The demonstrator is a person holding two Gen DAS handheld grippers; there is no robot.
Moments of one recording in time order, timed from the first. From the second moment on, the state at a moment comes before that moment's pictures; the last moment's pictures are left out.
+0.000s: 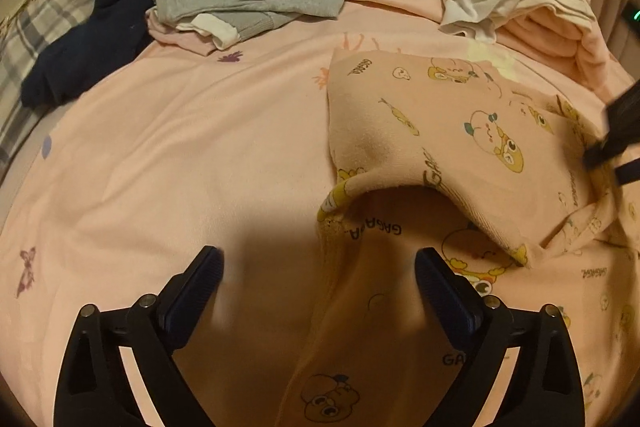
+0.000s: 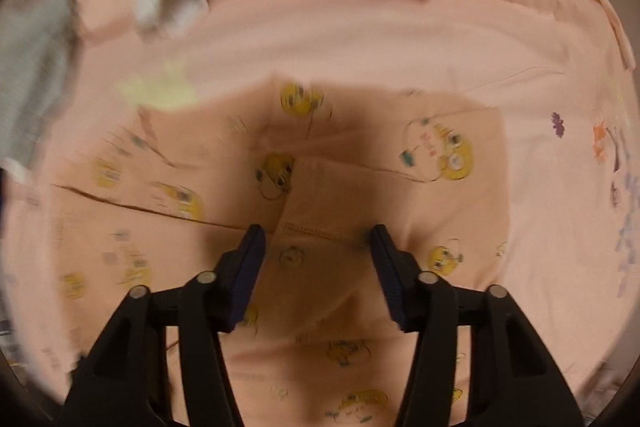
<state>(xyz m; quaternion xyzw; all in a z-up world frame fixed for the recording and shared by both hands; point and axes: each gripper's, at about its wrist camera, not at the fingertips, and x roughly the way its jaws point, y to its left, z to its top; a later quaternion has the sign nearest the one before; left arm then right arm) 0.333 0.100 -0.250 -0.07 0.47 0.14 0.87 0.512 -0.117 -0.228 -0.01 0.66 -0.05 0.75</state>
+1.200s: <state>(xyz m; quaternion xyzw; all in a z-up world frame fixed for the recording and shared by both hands) 0.331 0.111 -0.223 -0.07 0.51 0.22 0.83 0.418 -0.278 -0.191 0.26 0.35 0.18 0.88</state>
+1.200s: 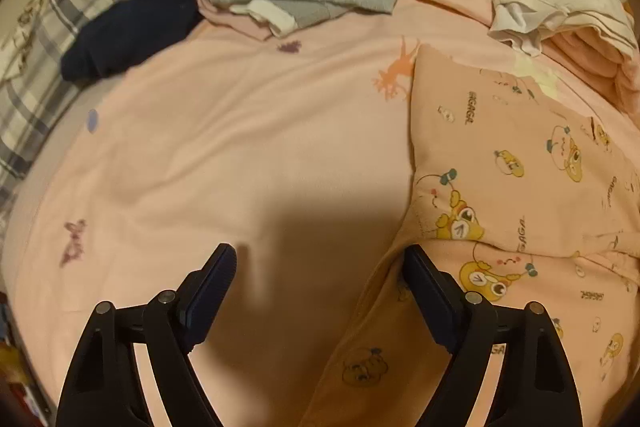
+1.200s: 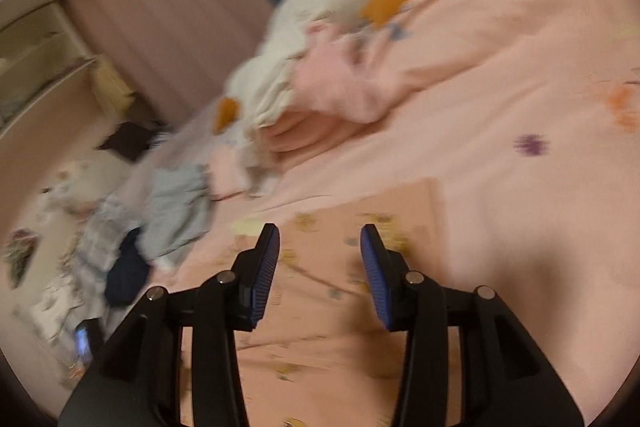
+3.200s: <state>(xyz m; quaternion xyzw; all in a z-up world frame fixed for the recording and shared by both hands) 0.337 0.116 -0.222 -0.02 0.49 0.30 0.82 0.456 -0.206 -0.229 0.12 0.52 0.16 0.83</state>
